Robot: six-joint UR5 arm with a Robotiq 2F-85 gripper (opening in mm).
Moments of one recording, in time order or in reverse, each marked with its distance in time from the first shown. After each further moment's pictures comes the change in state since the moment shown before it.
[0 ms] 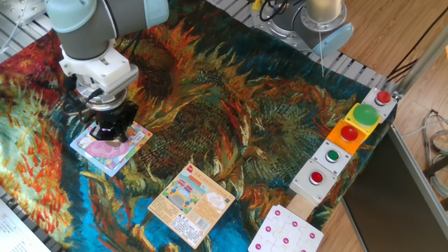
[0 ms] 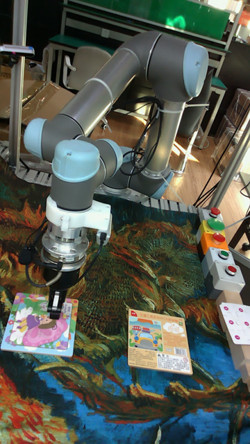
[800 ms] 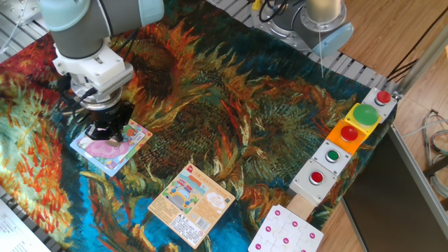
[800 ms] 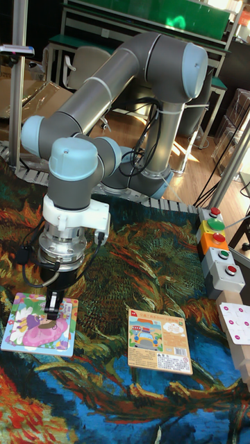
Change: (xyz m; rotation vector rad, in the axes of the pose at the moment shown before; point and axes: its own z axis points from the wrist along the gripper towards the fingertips) arm 0.006 -0.010 -0.005 -0.003 0.003 -0.002
